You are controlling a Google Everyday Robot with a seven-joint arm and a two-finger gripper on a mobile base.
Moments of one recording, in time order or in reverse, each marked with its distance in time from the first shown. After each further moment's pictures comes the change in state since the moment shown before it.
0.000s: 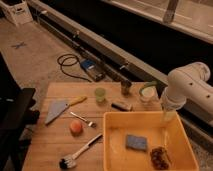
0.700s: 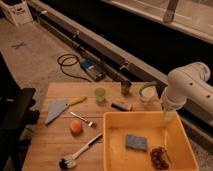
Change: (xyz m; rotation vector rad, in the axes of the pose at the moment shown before) arm 0.000 0.000 0.000 0.000 0.000 0.000
